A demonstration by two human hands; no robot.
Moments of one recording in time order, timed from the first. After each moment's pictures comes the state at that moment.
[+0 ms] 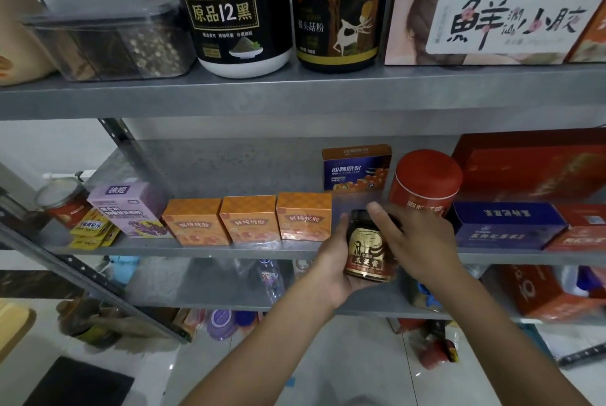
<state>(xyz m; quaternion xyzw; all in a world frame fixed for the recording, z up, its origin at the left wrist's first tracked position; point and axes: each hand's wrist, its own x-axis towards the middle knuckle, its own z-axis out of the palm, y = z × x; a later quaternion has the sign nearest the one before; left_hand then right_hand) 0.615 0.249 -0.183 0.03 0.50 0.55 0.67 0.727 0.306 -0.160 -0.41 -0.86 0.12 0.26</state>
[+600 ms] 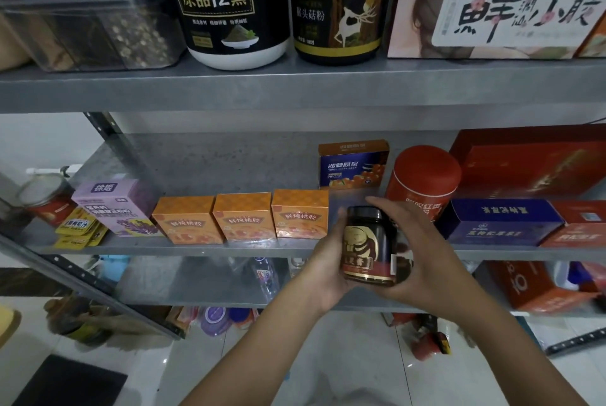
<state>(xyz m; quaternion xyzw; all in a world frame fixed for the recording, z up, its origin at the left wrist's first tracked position) 0.609 0.236 -0.175 0.09 0.47 0.55 0.68 0.751 0.296 -0.171 -0.21 -0.90 0.25 0.30</state>
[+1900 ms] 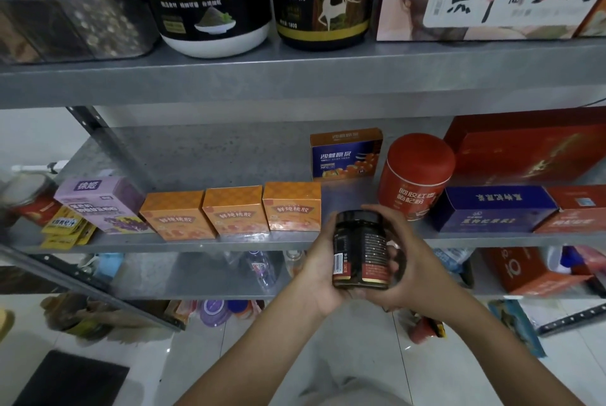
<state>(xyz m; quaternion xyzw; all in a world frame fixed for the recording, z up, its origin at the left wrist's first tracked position) 0.612 0.235 -0.188 -0.02 0.39 0.53 0.75 0.755 0.292 -0.188 -0.21 -0.82 0.46 0.27</state>
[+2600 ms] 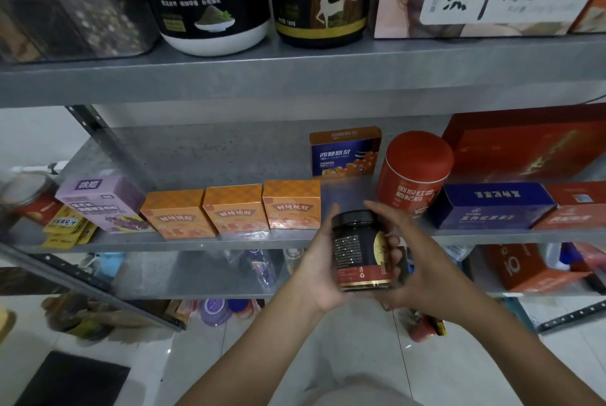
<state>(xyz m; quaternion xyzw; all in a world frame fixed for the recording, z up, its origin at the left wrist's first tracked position) 0.613 0.231 -0.182 -0.05 0.24 0.52 0.82 0.770 0.293 -0.183 -0.20 -0.87 0.37 0.24</state>
